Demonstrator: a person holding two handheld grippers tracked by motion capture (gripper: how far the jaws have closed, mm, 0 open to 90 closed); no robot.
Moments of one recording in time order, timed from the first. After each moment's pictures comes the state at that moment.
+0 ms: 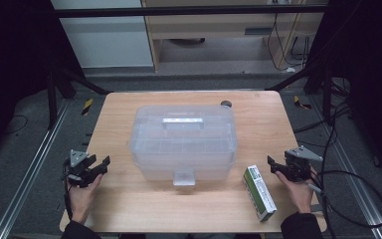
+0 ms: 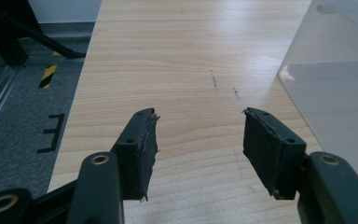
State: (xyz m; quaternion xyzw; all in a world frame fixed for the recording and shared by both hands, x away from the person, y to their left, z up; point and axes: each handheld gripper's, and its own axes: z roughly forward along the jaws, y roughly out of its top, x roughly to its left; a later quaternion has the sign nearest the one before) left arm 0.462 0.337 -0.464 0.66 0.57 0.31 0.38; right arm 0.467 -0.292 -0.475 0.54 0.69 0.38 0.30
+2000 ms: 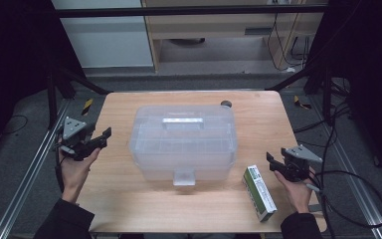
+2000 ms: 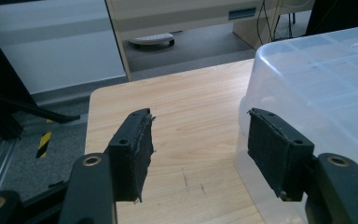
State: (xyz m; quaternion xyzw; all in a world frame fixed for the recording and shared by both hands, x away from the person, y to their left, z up) left arm 0.483 0.308 -0.353 0.69 0.48 0.35 0.42; right arm 0.464 -0.282 -0.465 0.52 0.68 0.41 0.32
